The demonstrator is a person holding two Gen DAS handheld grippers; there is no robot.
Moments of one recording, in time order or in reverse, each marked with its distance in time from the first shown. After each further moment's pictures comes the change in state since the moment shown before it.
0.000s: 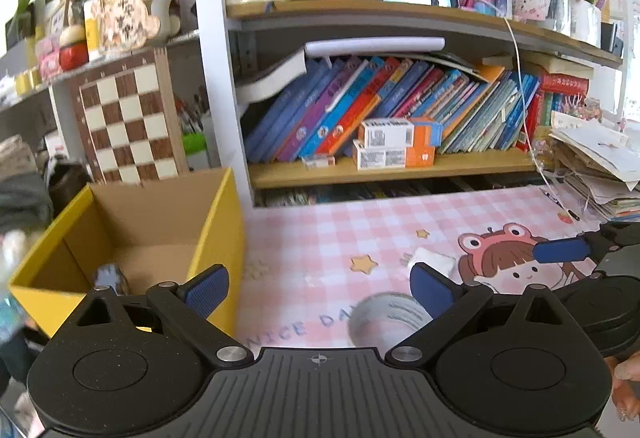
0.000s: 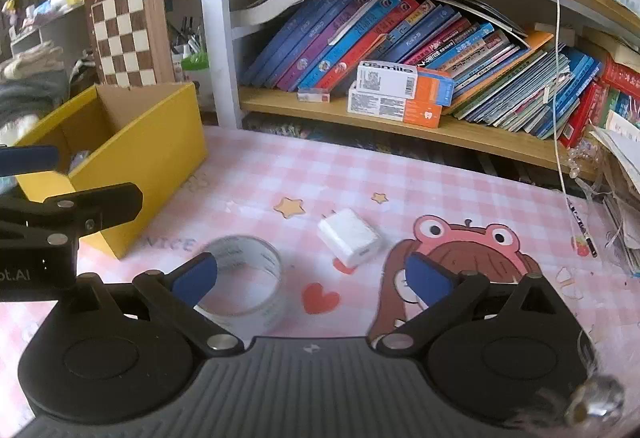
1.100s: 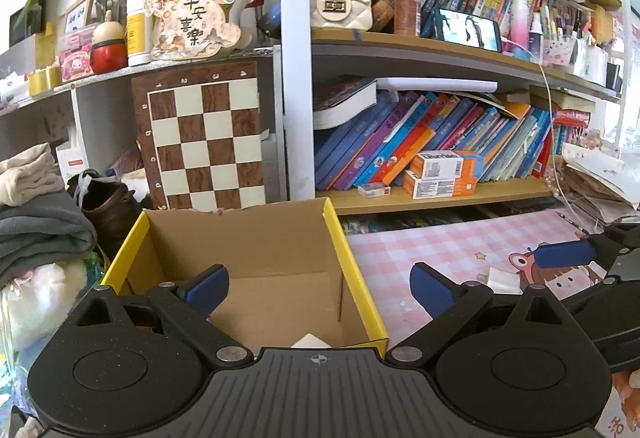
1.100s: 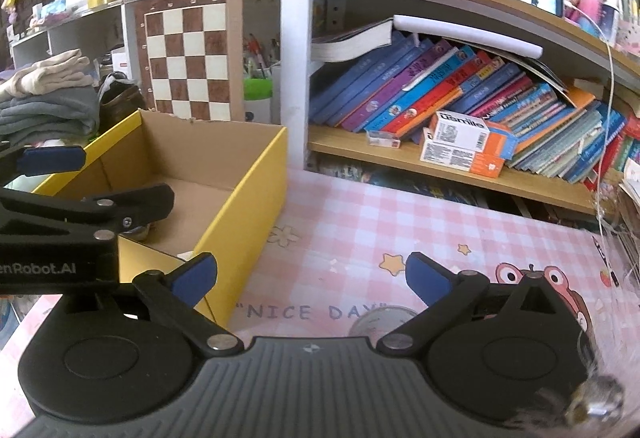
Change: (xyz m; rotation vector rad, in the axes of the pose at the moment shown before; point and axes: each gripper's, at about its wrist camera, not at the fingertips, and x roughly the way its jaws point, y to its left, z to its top) left arm -0.002 0.152 0.014 0.005 -0.083 -0.091; right arm 0.014 0.146 0.055 0.001 -0.049 -0.062
